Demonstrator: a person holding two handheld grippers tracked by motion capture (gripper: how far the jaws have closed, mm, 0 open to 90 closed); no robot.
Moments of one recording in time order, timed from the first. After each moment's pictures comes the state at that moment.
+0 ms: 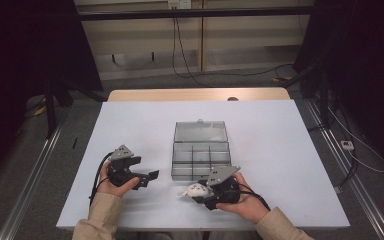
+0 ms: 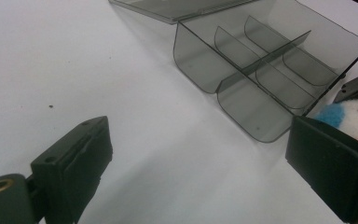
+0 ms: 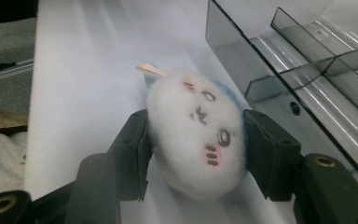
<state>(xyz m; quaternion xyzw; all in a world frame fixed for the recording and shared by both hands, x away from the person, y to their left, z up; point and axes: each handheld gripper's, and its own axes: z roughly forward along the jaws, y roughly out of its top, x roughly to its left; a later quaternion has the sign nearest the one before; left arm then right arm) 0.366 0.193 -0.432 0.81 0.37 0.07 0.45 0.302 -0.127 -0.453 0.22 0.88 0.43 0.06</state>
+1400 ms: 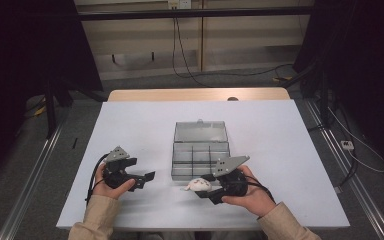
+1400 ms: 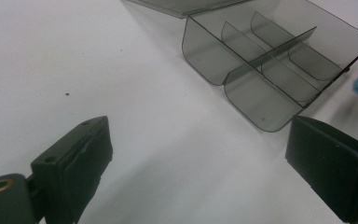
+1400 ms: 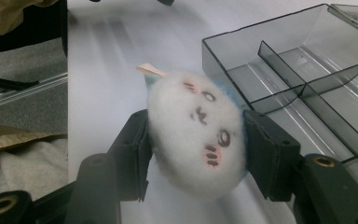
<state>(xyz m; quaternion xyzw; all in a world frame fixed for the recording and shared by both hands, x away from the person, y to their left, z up) 0.360 0.204 -0.431 0.81 0.38 0.08 0.44 0.309 -0.141 -0.421 0.23 0.86 0.45 0.04</state>
